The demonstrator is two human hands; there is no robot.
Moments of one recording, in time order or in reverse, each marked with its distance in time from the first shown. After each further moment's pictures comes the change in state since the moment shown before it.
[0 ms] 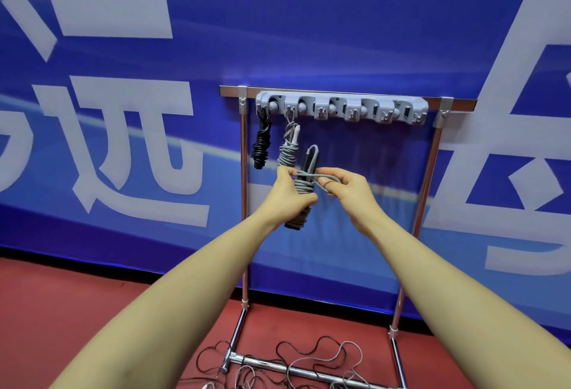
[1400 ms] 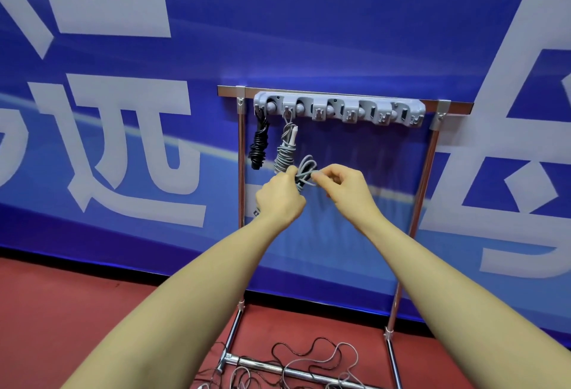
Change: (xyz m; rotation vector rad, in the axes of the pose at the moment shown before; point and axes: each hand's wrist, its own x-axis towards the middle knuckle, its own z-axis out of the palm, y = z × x) left_hand 0.000 0.011 0.007 0.825 0.253 0.092; right_hand -0.010 -0.018 0.001 -0.221 0.037 -0.137
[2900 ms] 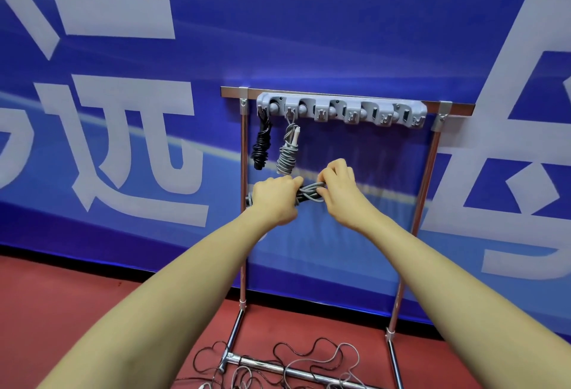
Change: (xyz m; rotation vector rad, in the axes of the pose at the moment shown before) left_hand 0.003 -0.016 -0.011 0.407 -0.113 0.263; right_hand 0.004 0.008 0.002 -0.678 -0.177 -0.230
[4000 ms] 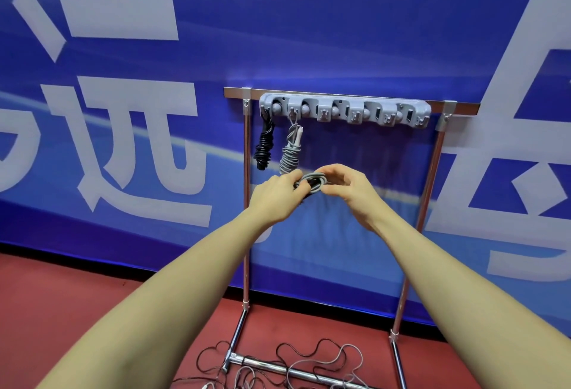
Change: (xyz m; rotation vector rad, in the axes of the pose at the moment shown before) left_hand 0.000 -0.007 0.004 -0.484 0.057 -0.105; right_hand -0.001 0.005 -0.009 0.925 -0.022 0.162
